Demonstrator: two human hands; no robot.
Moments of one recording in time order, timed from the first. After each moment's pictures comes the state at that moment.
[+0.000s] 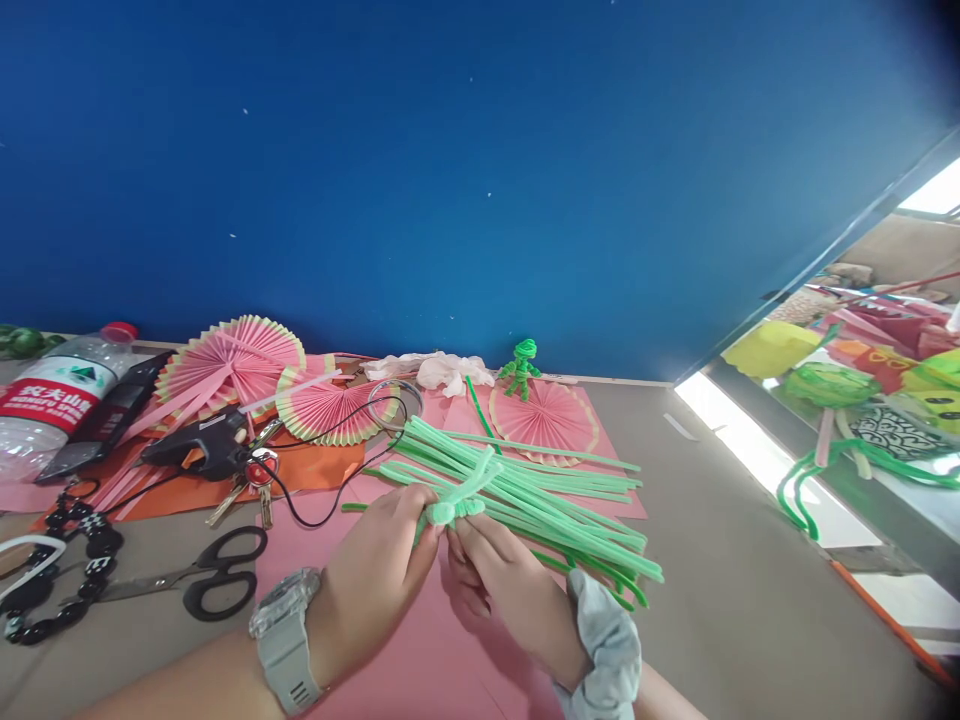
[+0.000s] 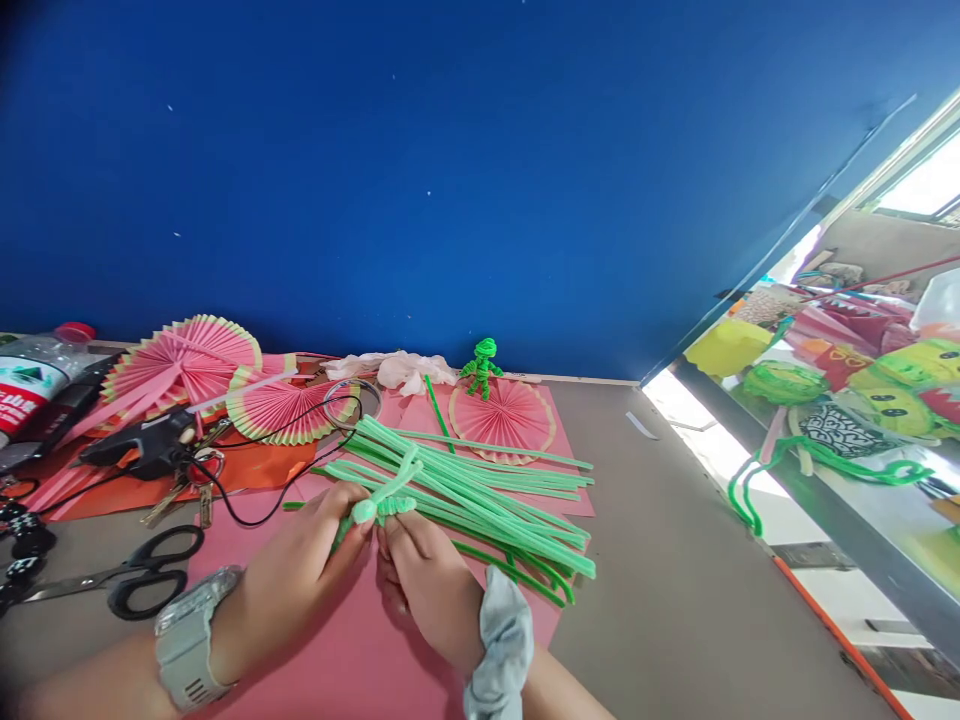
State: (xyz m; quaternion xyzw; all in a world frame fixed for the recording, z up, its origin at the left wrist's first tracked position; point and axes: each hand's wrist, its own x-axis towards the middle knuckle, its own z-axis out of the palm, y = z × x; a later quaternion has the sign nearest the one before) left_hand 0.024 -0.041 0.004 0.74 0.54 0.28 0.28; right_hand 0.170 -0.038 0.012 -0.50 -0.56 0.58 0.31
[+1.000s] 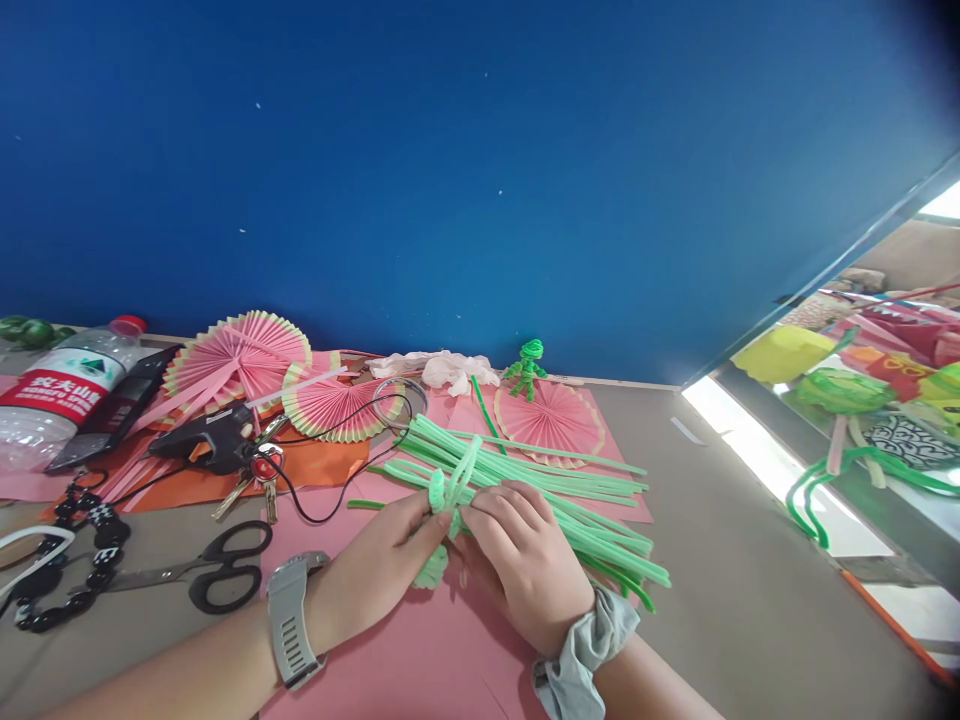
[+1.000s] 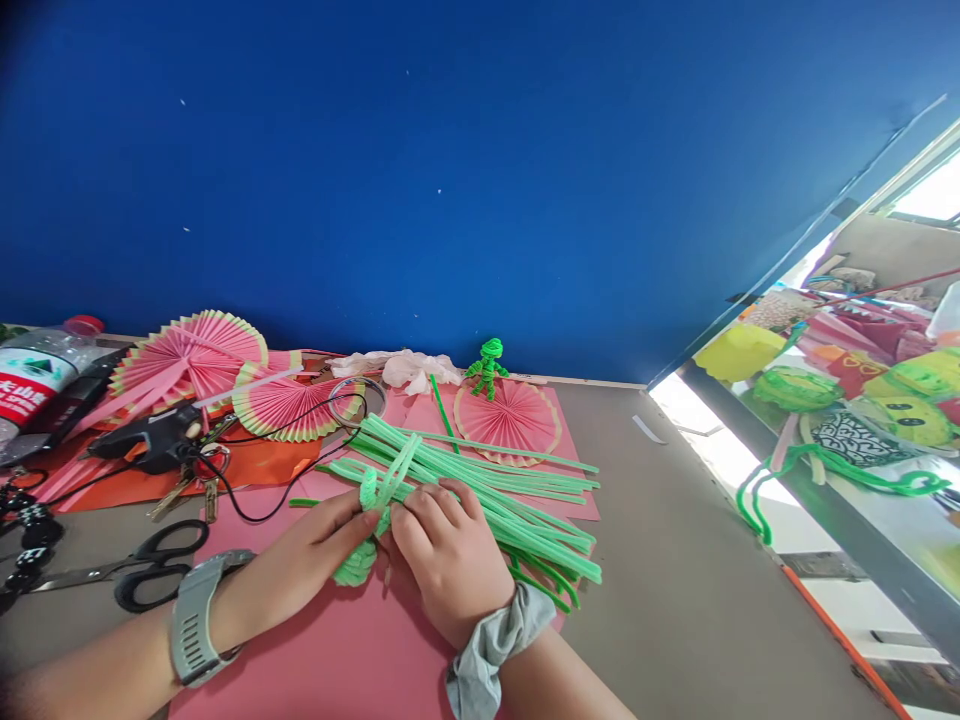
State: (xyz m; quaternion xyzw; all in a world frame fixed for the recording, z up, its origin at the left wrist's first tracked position) left_hand 0.024 -0.029 0.021 0.64 0.46 0.31 0.53; right_hand 0.195 -0.023 0.005 -0.36 -0.90 0.00 0.25
